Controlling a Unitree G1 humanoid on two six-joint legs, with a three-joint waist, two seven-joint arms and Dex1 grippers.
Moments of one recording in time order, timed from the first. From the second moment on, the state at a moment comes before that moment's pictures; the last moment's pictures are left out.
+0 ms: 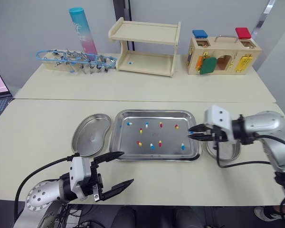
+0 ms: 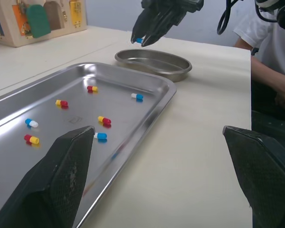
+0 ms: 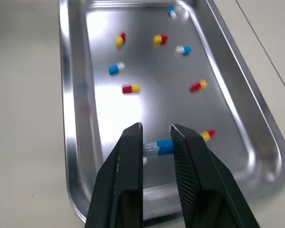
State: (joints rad) left arm 0.30 0.60 0.15 -0.44 -0.56 0.01 -1.12; right arm -0.45 -0.87 0.04 -0.36 0.19 0.65 1.22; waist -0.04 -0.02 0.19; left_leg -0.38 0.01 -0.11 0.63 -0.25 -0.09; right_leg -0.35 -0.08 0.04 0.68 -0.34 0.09
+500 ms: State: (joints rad) left arm 0.29 0.57 0.07 -0.39 -0.52 -0.08 -1.16; right arm -0.26 -1.04 -0.05 -0.16 0.11 0.48 1.13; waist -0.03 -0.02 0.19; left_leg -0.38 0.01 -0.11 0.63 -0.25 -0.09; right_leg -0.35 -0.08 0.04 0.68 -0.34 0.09
